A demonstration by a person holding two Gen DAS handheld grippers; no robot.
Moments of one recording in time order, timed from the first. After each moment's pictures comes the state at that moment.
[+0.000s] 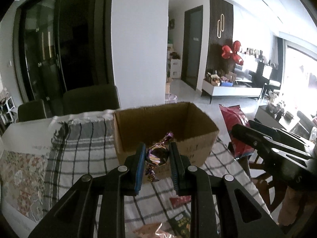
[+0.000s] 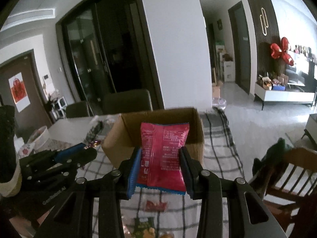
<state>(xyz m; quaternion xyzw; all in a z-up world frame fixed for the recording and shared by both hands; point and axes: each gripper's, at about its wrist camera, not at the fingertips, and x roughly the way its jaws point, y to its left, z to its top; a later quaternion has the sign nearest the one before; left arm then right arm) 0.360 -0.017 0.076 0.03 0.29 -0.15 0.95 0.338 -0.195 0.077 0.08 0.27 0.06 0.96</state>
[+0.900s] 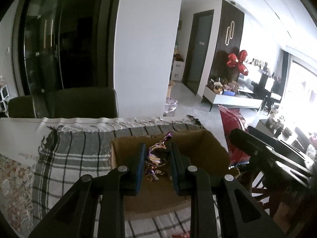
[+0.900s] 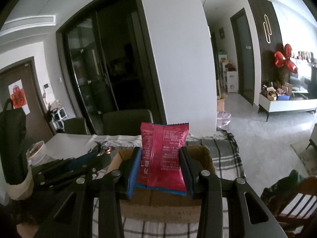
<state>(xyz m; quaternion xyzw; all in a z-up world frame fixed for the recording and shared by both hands) 0.471 -0.015 0.079 -0.02 0.30 -0.15 0.94 0.432 -0.188 0.090 0.08 0.25 0.07 0.96</state>
